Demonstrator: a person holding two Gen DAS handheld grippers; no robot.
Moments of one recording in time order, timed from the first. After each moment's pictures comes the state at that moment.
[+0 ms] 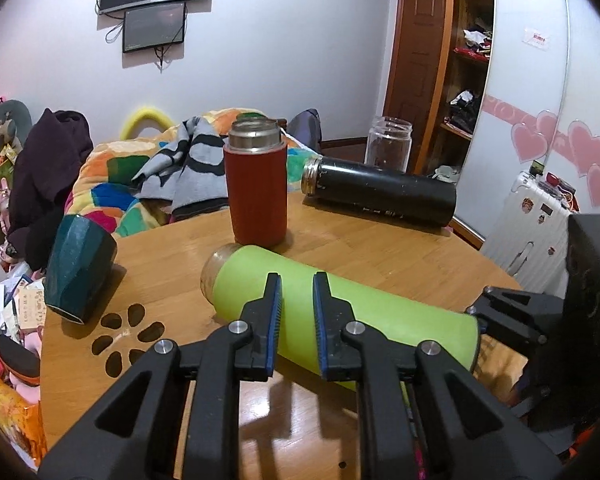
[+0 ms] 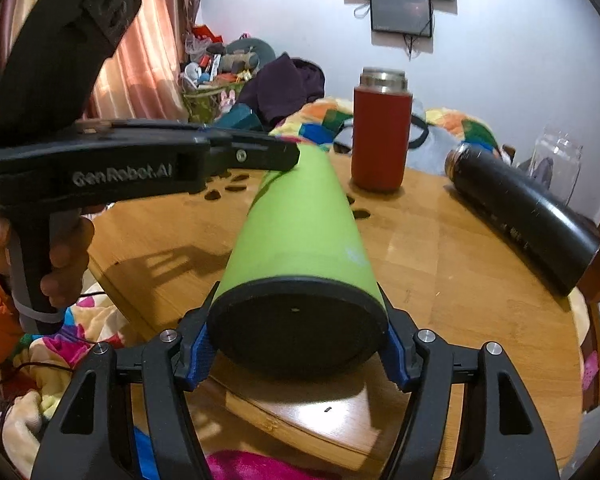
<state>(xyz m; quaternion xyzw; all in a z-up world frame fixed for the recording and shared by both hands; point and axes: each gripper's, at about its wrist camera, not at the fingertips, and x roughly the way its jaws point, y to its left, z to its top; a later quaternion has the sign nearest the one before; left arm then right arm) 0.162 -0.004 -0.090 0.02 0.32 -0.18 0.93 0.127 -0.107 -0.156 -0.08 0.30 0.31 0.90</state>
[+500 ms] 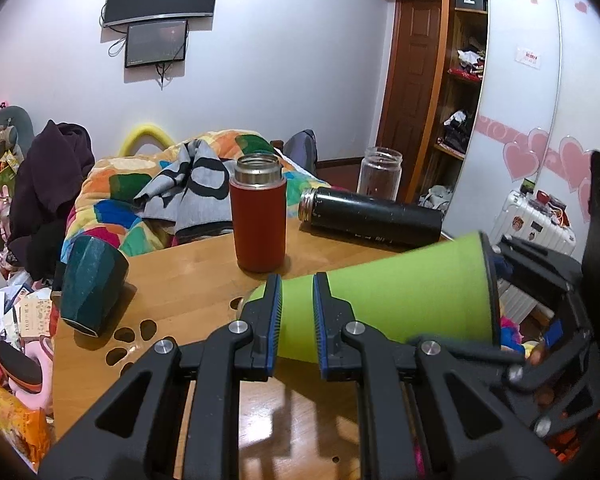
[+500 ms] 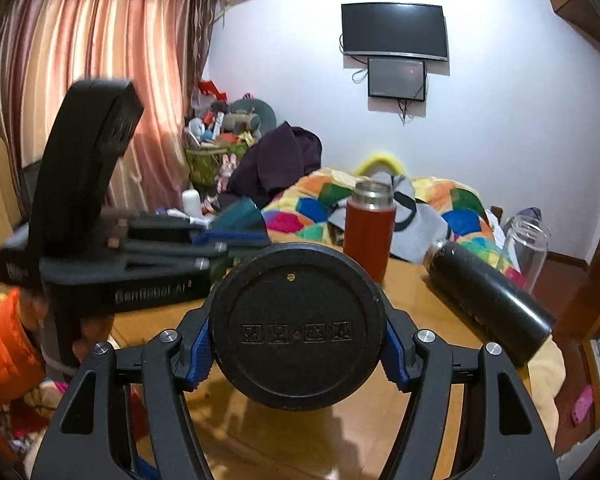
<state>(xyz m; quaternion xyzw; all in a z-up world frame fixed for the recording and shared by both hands) 0.148 0.006 -0.068 0.00 0.28 -0.19 0.94 0.120 -0.110 -0.093 -0.06 0.20 0.32 0.92</state>
